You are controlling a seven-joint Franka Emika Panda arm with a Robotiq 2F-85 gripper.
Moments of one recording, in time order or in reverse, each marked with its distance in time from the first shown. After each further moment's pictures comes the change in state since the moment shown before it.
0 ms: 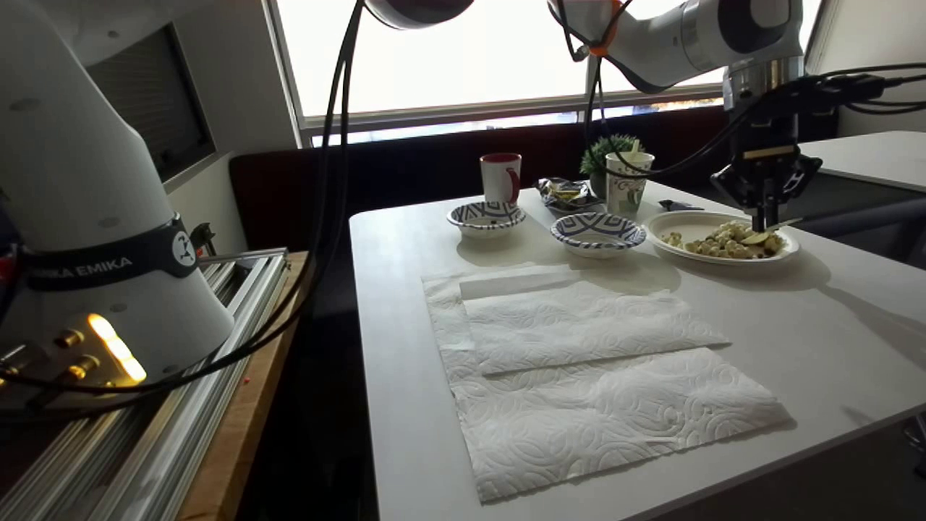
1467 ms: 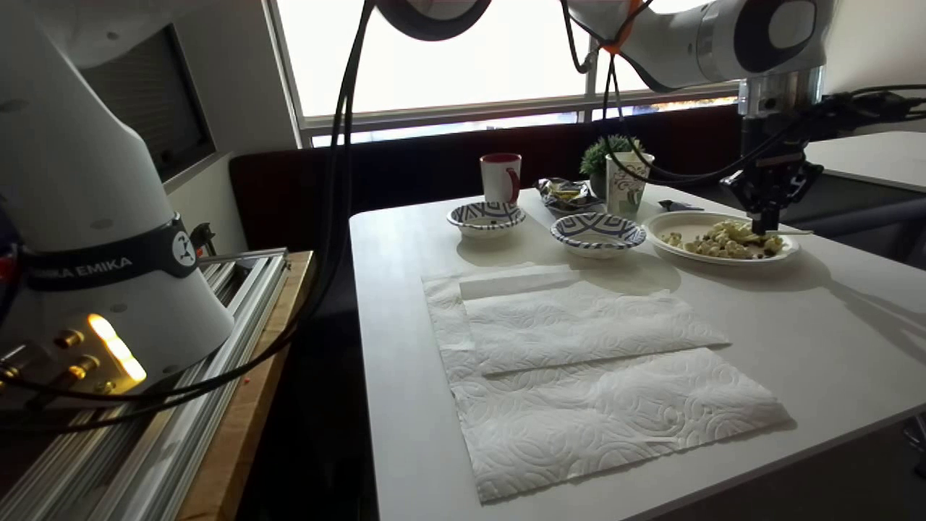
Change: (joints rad) arm -0.097 0.024 0.143 0.000 0.041 0.108 -0.266
